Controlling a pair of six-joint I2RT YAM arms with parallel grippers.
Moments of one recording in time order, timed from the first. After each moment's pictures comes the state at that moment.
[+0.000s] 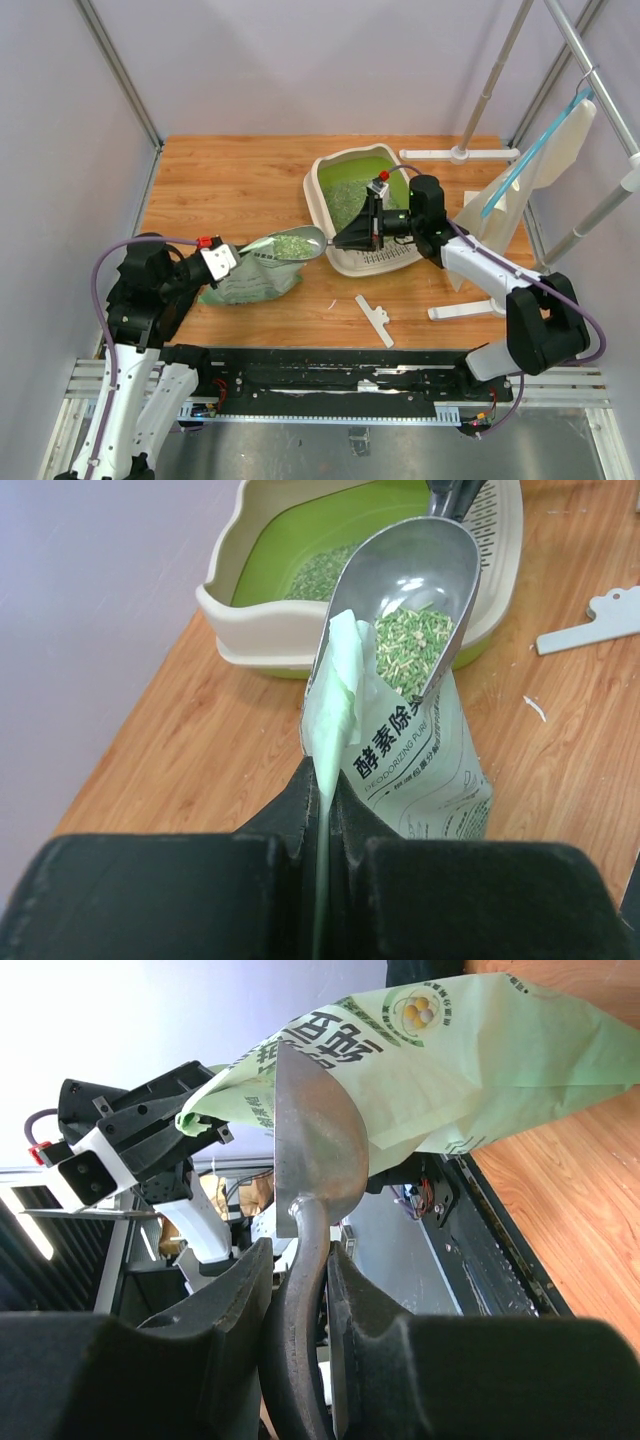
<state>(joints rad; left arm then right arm) -0.13 0.53 0.78 -0.50 0.76 0.67 0.45 1.45 0.89 0.26 -1.05 1.18</state>
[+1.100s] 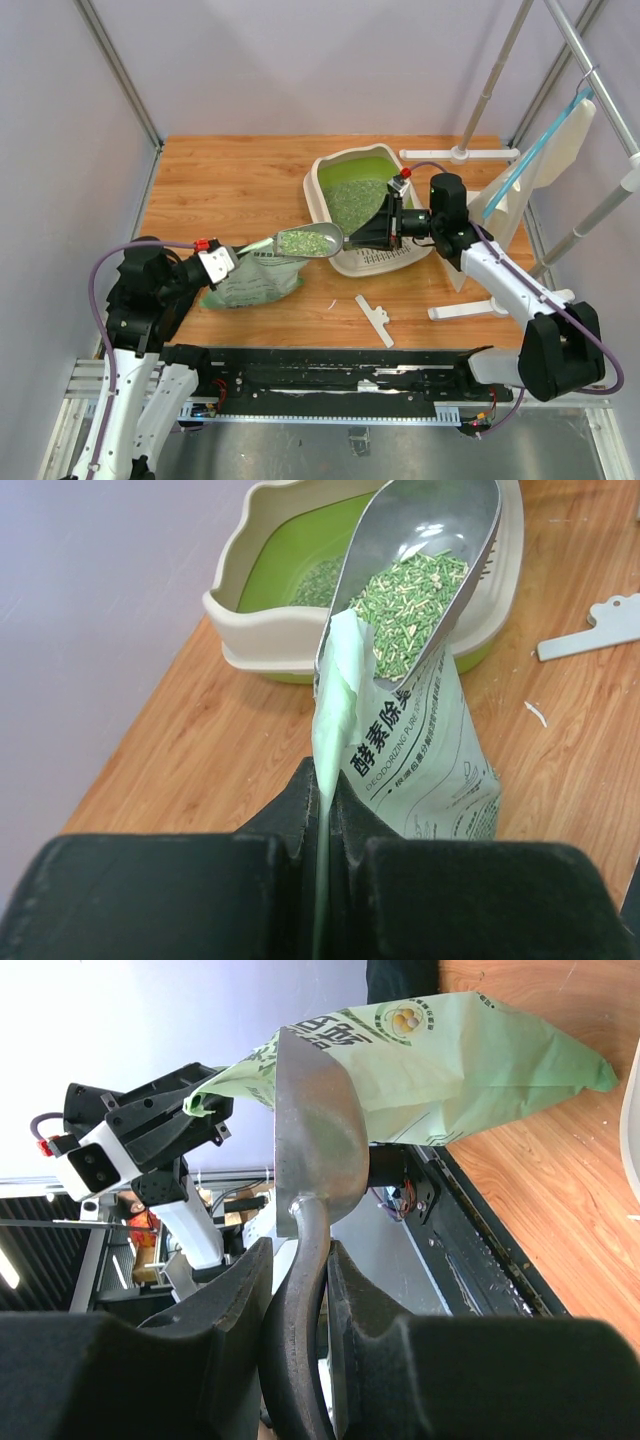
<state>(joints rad) -0.13 0.51 0.77 -0.49 0.76 0.66 0.34 1.30 0.89 0.03 -1.06 1.06</state>
